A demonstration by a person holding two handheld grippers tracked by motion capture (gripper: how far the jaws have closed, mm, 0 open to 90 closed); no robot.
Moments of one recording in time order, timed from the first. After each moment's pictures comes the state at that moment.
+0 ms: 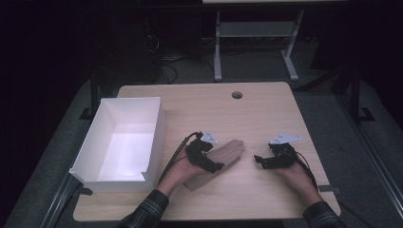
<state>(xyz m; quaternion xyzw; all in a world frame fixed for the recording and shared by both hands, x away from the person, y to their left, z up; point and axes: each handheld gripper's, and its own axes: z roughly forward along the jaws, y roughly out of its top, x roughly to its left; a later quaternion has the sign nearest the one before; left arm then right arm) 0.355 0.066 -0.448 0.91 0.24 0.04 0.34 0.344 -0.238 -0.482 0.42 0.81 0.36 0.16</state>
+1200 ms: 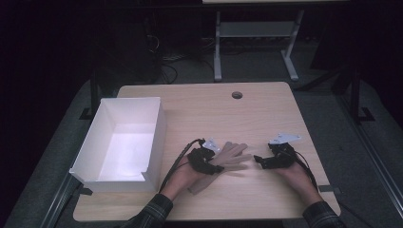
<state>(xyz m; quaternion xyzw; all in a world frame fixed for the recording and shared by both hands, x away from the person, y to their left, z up) 0.344 0.064 -0.459 0.92 0.22 0.00 0.34 0.345 -0.237 -0.482 0.42 0.82 0.36 0.16</state>
